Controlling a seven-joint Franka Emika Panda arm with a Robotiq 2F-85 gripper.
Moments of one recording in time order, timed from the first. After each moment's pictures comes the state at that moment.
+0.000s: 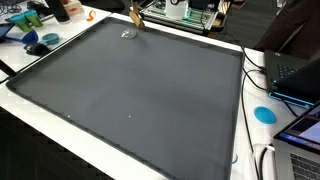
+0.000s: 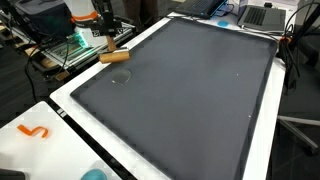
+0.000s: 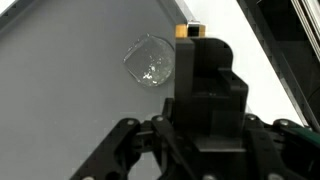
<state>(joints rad) -0.03 -0.50 -0.19 -2.75 -0.24 2.22 -1.03</state>
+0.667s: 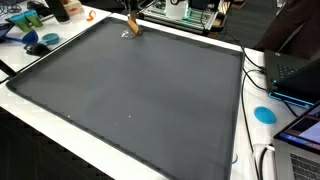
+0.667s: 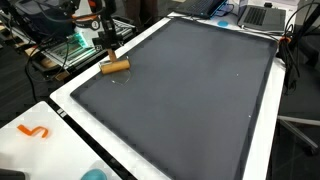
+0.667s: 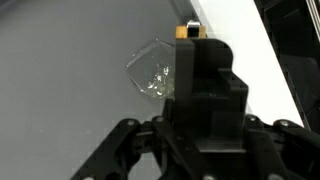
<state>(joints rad) -0.06 -0.36 -0.22 -2.75 -0.24 2.34 -1.16</state>
